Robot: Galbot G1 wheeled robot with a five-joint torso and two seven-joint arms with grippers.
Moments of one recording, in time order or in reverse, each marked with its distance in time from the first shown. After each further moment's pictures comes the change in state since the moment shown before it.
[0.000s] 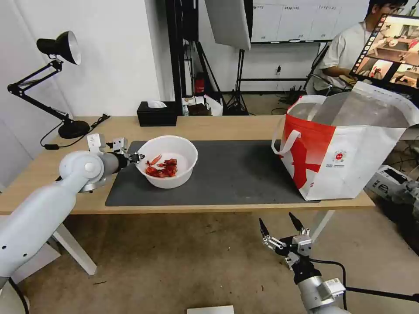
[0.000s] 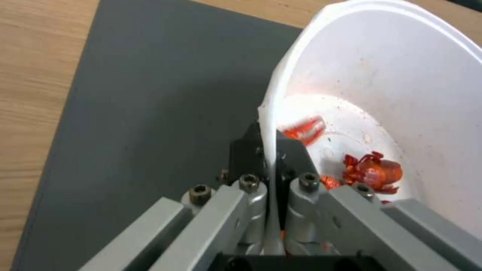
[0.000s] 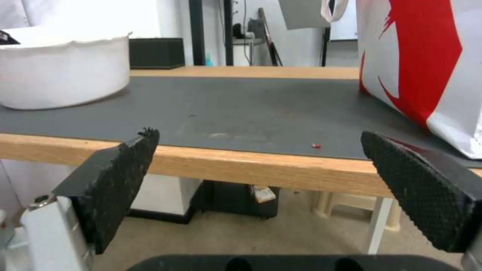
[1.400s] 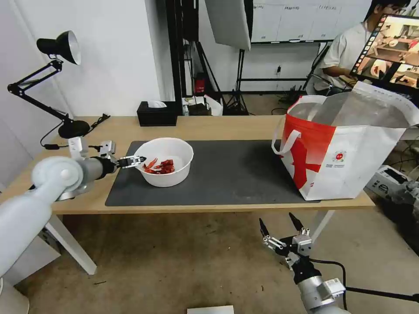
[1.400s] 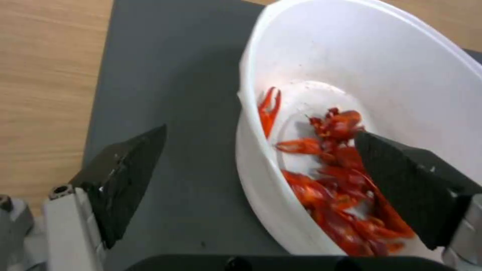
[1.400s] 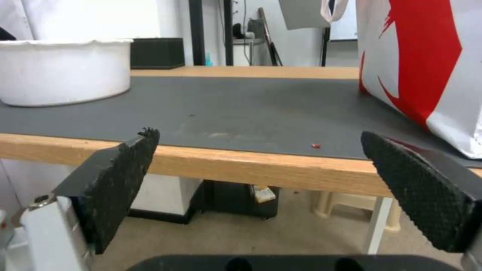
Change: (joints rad) left arm 0.047 0.053 -0.059 -0.016 0.023 0.060 0.083; right arm 0.000 0.000 0.000 0.000 0.000 0.000 0.000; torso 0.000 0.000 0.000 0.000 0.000
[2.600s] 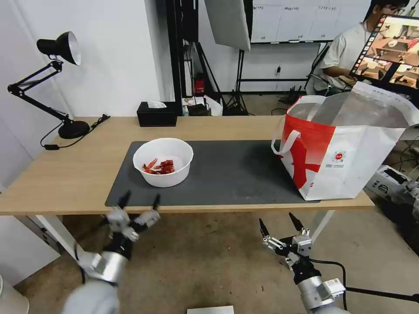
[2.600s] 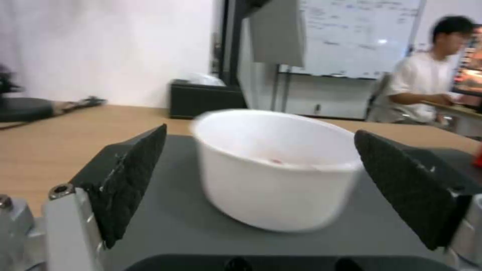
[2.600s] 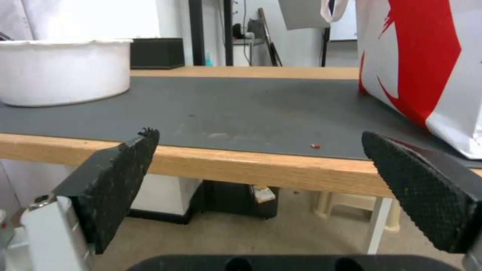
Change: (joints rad) left arm 0.990 -0.361 -0.495 -0.508 0.876 -0.785 0.207; right arm -0.001 0.000 0.000 0.000 -0.001 0.000 0.000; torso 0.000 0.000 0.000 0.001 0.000
